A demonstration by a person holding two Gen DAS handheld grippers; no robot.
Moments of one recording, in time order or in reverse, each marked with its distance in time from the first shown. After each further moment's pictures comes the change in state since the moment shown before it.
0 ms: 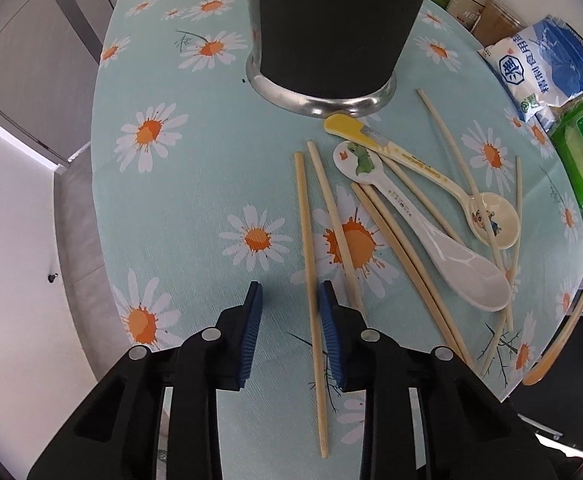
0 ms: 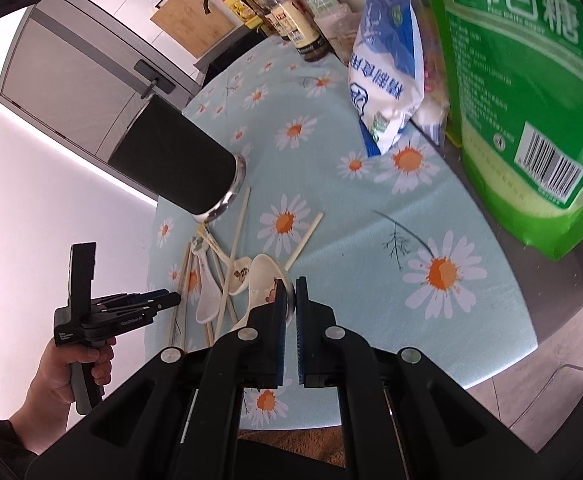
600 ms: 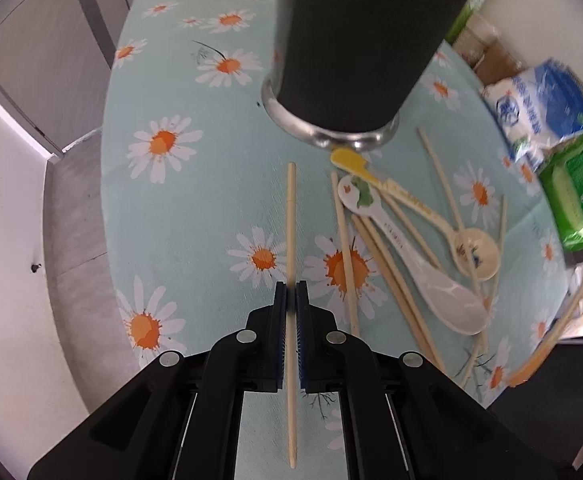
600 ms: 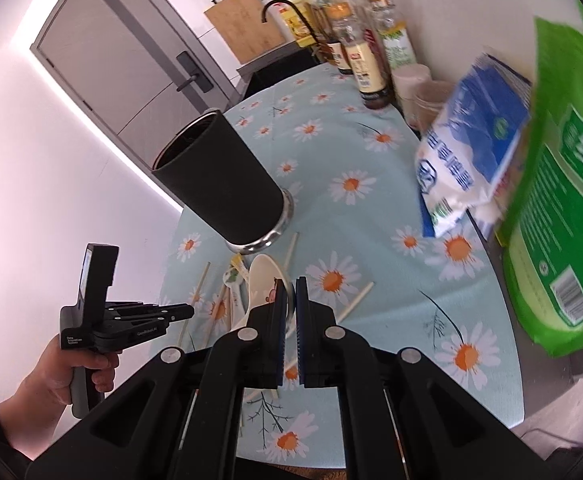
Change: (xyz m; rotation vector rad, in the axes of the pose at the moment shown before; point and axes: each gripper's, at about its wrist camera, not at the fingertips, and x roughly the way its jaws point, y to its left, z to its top) left arm -0.022 0.014 0.006 -0.111 -0.077 -0.086; right arm 0.005 0.069 0.039 -0.229 -0.052 0.002
